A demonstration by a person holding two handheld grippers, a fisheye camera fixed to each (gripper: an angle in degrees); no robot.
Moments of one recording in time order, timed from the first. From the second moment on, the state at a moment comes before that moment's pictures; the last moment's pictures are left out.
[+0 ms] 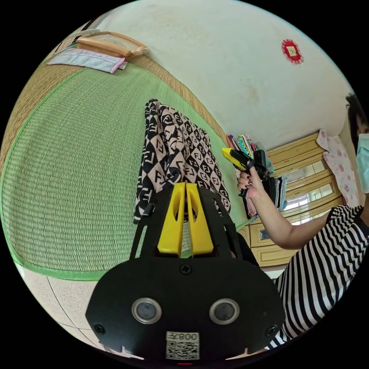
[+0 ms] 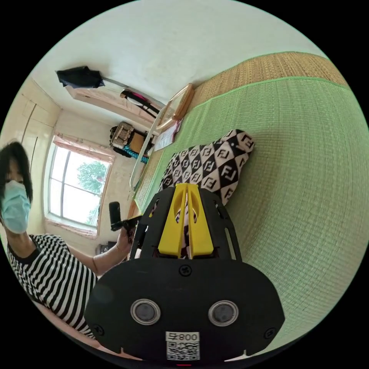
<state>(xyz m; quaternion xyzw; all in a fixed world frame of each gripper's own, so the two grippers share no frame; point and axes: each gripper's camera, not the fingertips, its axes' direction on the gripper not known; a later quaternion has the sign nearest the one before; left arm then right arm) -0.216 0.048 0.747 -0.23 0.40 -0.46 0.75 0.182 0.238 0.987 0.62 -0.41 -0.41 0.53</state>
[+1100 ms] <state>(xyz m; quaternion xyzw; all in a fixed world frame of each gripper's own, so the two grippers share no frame) -0.177 0.071 0.757 -0.27 0.55 -0.49 0.62 0.278 0.304 1.163 0.50 -0.53 -0.39 0.56</state>
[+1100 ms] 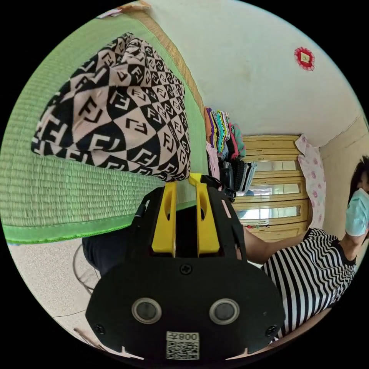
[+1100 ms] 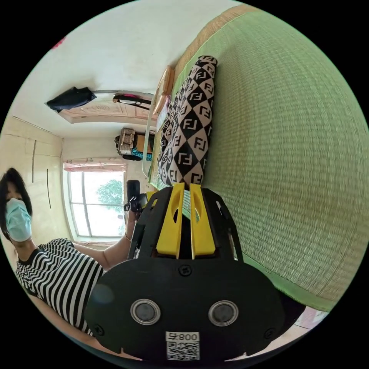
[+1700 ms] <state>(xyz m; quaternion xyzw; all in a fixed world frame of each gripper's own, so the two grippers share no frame) -0.191 0.089 0.791 -0.28 0.56 -0.51 0.59 0.303 0.297 1.130 0.43 -0.61 -0.40 0.53</state>
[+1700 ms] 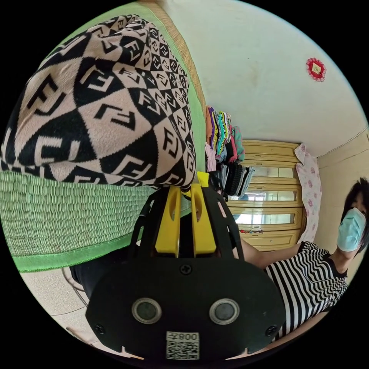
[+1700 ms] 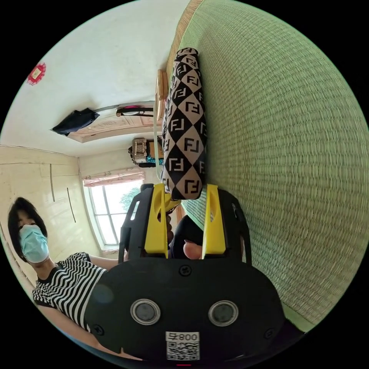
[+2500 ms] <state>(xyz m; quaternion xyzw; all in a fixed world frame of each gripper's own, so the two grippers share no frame) -0.269 0.191 0.761 -0.20 0.52 -0.66 0.50 0.291 0.379 1.050 0.38 -0.64 -0.42 0.52</state>
